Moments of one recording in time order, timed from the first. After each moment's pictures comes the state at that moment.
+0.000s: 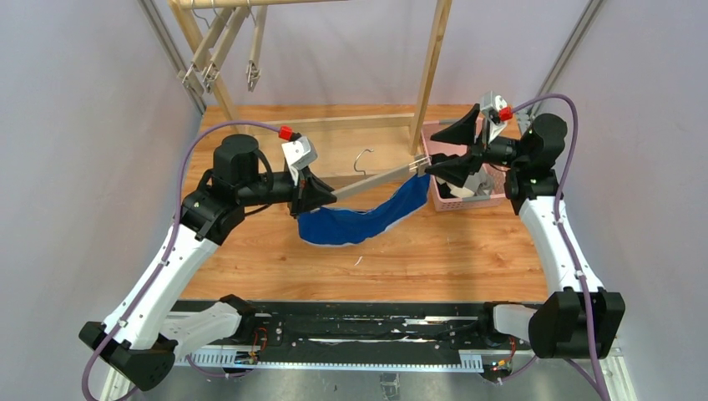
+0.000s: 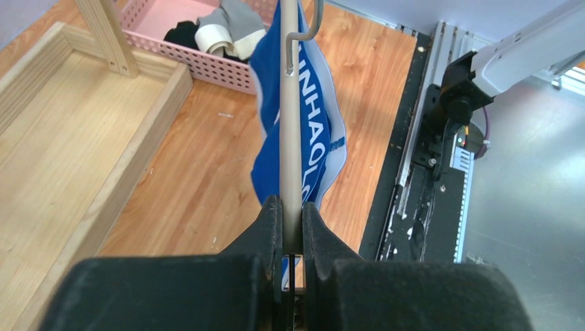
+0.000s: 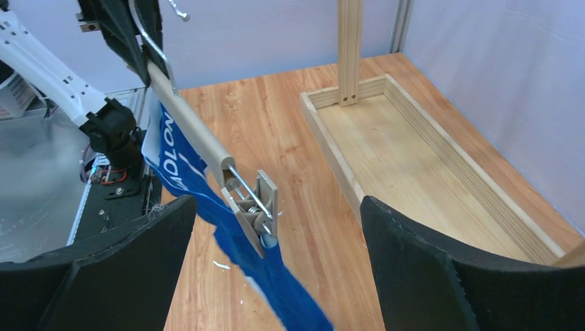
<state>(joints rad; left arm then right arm) -0.50 1.01 1.21 -0.56 0.70 0.11 0.01 1.21 1.07 0.30 -1.34 0.18</state>
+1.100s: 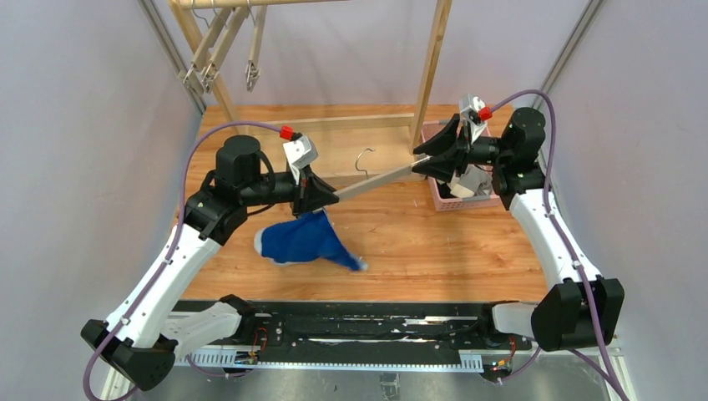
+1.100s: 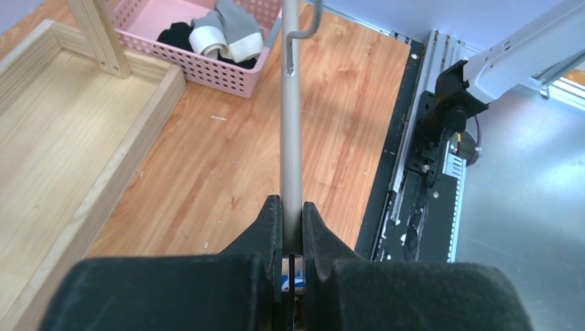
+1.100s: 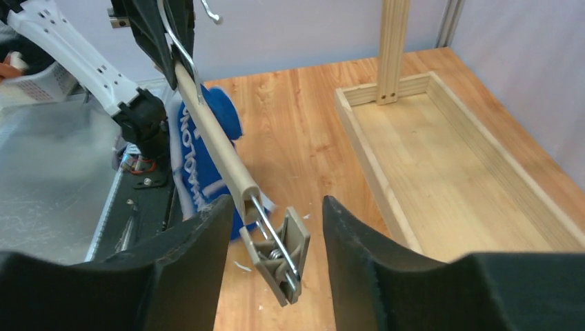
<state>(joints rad) -0.50 1.01 1.18 -0.50 0.72 0.07 0.12 1.27 1.11 0.21 -1.39 0.12</state>
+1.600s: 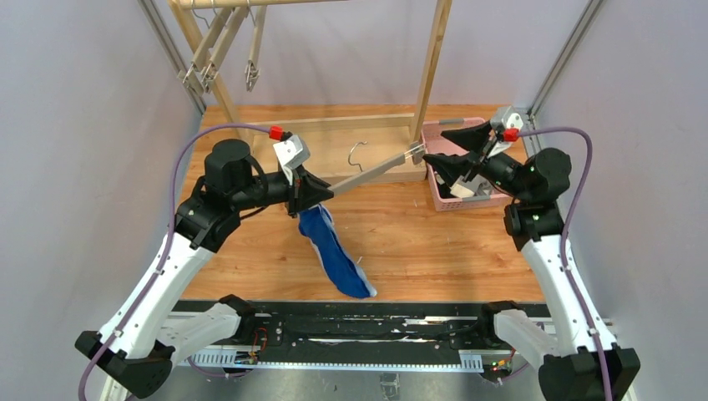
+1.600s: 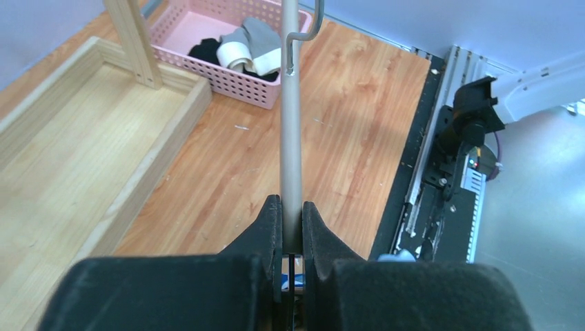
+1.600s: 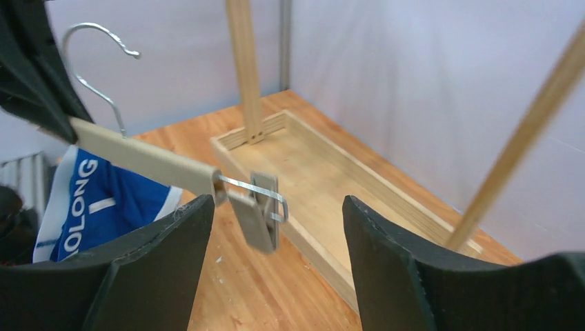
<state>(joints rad) -0.50 0.97 1.18 -0.49 0.66 0.06 0.12 0.99 0.97 0.25 -0.89 0.12</state>
